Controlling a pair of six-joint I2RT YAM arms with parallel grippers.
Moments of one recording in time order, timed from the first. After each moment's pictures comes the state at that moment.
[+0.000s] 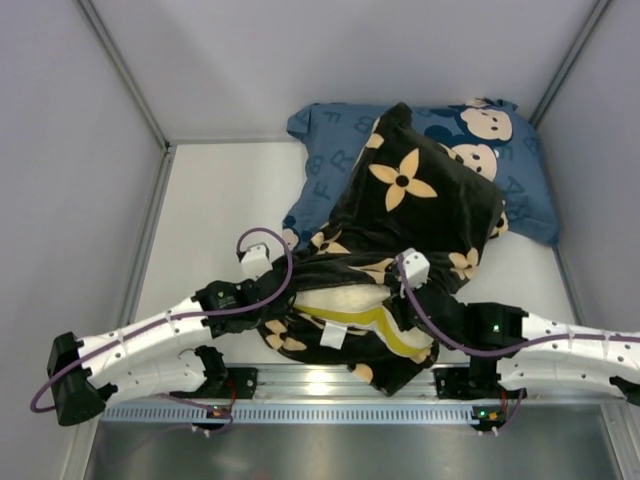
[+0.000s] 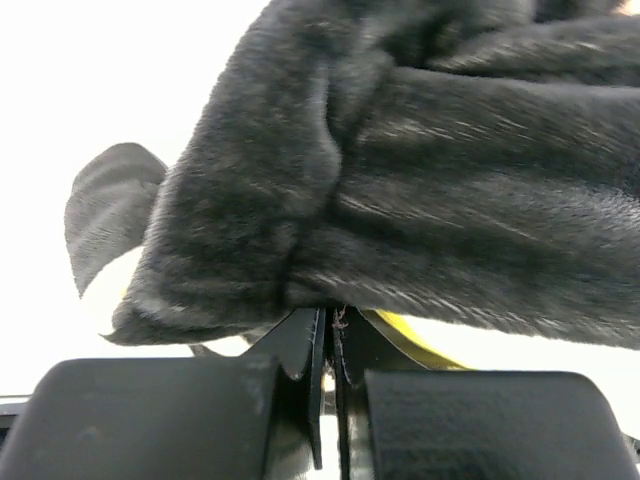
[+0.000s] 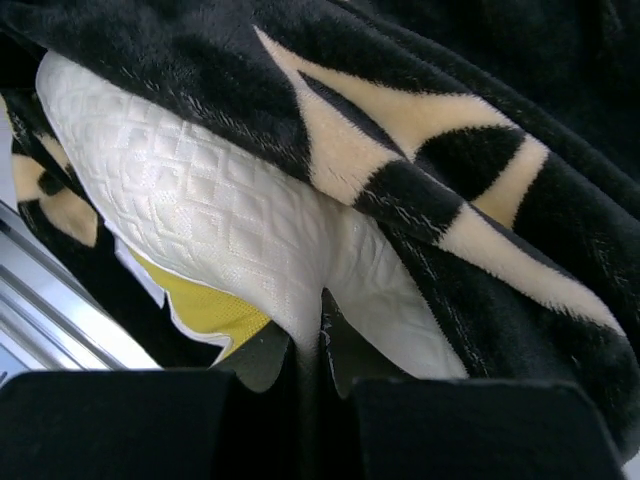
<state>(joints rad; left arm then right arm) -1.03 0.95 0.74 -0.84 -0.48 -1.15 1.32 0.78 0.66 -0.51 0.56 0.48</state>
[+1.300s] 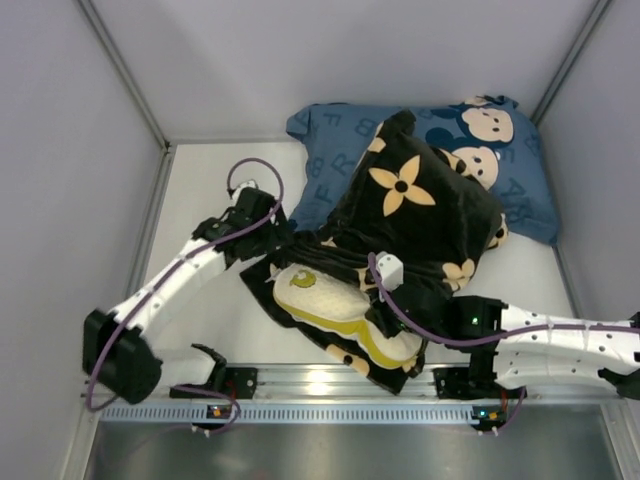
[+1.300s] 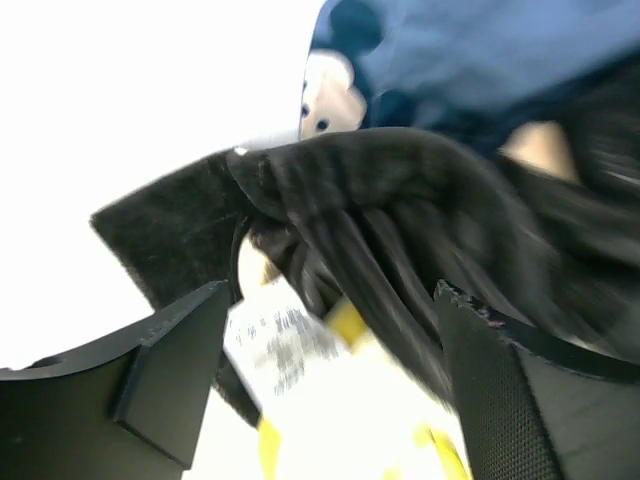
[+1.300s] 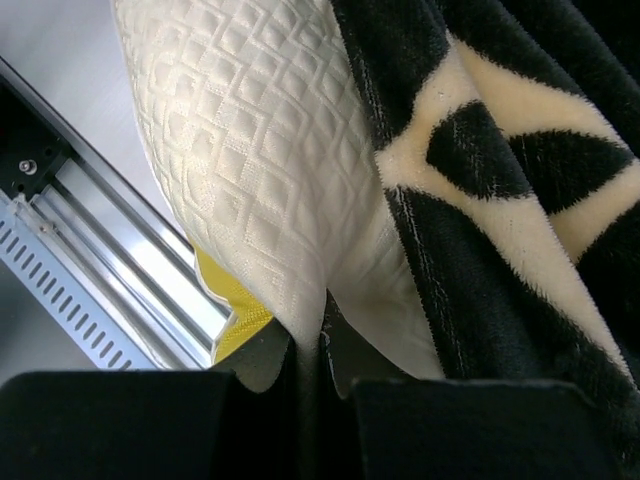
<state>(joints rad) -0.50 1.34 1.05 -0.66 -0.21 -0.75 1.32 0.88 0.75 -0.54 0.37 0.49</state>
